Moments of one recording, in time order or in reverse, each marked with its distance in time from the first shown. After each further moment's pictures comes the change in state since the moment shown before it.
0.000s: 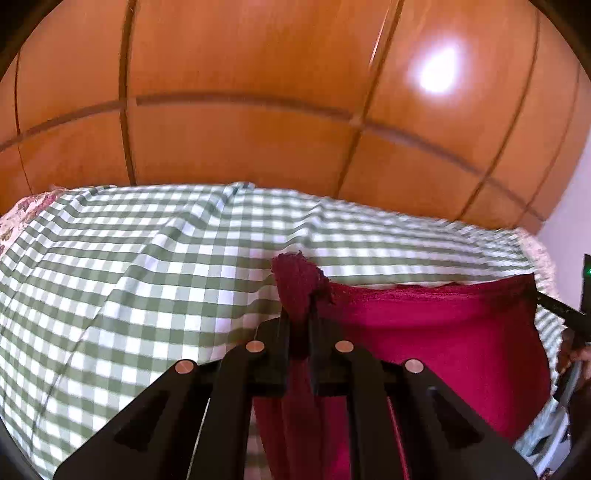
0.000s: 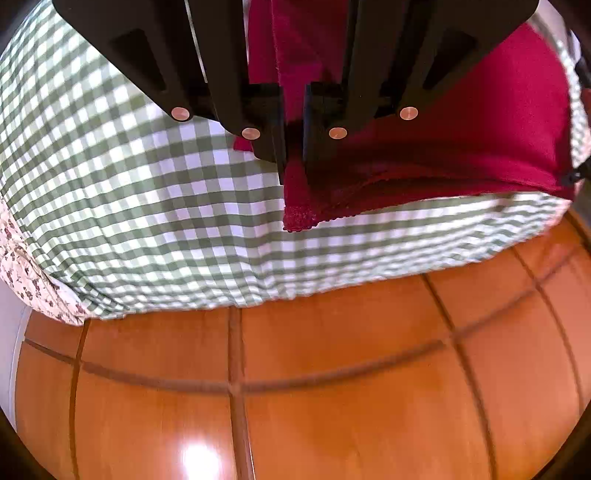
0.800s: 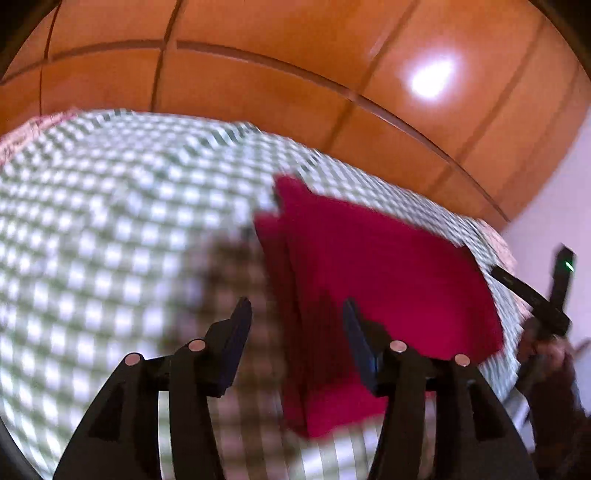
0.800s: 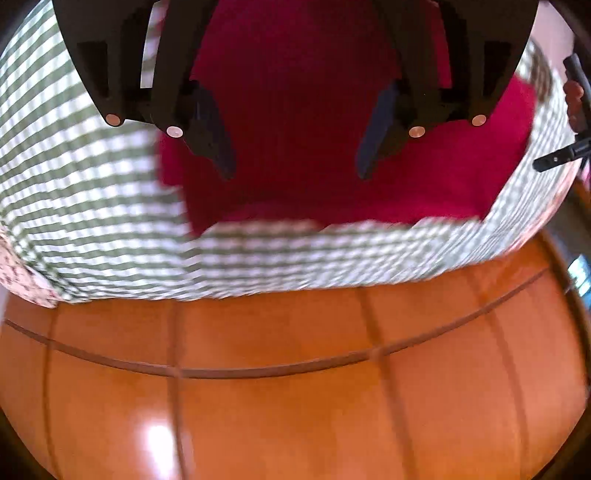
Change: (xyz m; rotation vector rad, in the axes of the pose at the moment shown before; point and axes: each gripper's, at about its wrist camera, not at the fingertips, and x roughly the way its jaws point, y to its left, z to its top) left arm -0.079 0.045 -0.114 -0.119 0.064 -0.213; right arm -0.057 0.074 -0.068 -0.126 -0.086 0.158
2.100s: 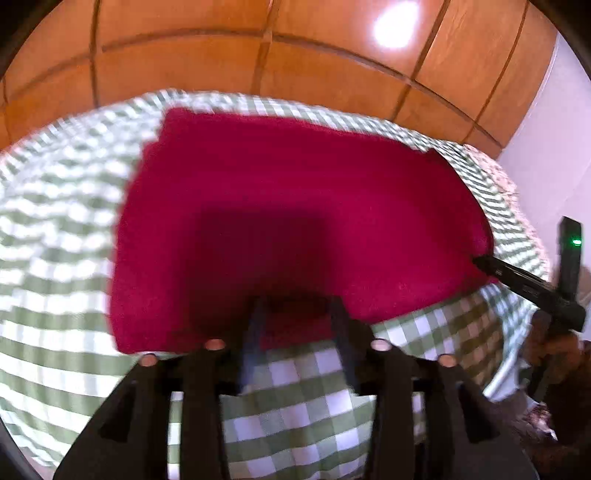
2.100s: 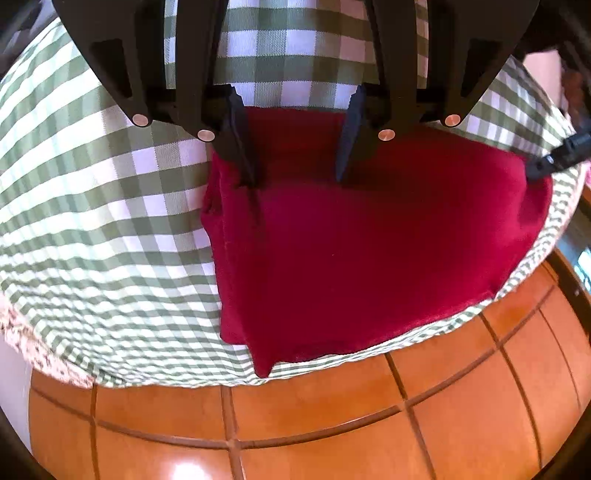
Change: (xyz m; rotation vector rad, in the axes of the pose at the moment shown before) left arm 0.041 -0.117 -0.051 0.197 0.071 0.123; right arm -0.036 -0.056 -0.115 0.103 0.125 -0.053
